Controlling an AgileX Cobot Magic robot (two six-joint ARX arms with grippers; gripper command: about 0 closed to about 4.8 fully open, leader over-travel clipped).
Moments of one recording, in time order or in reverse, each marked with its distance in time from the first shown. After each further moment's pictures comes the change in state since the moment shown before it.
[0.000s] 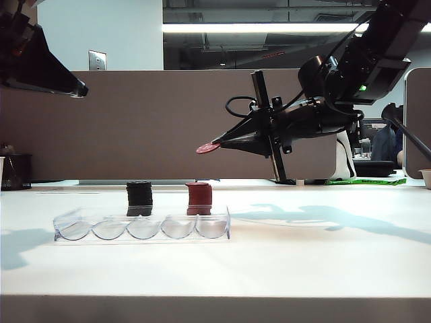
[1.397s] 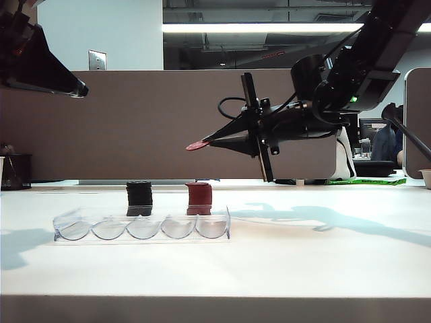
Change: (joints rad) left arm 0.000 0.000 0.000 -0.001 0.003 -0.004; right arm 0.031 0.041 0.002 0.206 0.071 0.199
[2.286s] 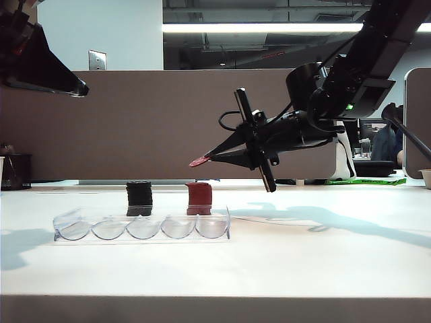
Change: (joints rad) left arm 0.000 0.000 0.000 0.001 0.007 -0.003; right arm 0.017 0.026 0.000 -0.008 0.153 0.000
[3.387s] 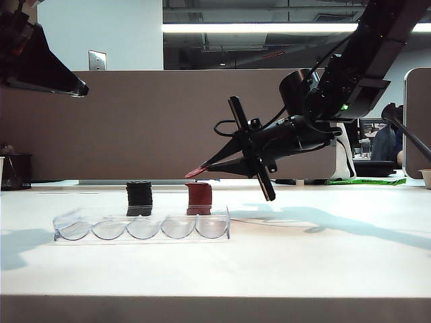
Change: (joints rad) left arm 0.000 0.000 0.000 0.000 0.000 0.000; right arm 0.018 0.002 0.000 -0.098 0.010 -0.012
